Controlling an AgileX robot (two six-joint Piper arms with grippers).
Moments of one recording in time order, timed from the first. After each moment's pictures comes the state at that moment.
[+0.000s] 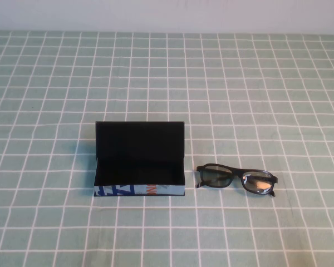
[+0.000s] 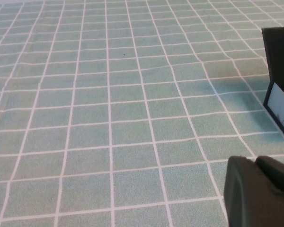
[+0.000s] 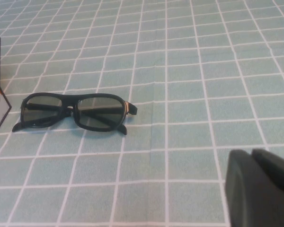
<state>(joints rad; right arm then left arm) 0.06 -0.01 0.02 0.29 0.38 -0.10 -0.17 -0.01 0.02 0.09 0.36 -0.08</state>
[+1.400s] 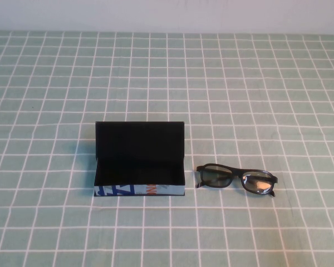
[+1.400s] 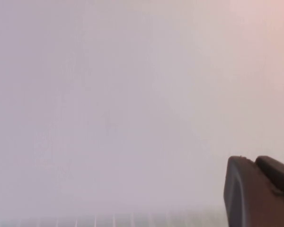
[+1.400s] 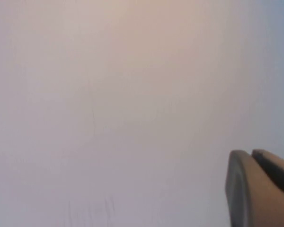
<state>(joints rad) 0.06 -0.01 0.03 0.28 -0.39 -0.10 -0.17 -0.01 0.03 0.10 -0.27 -0.10</state>
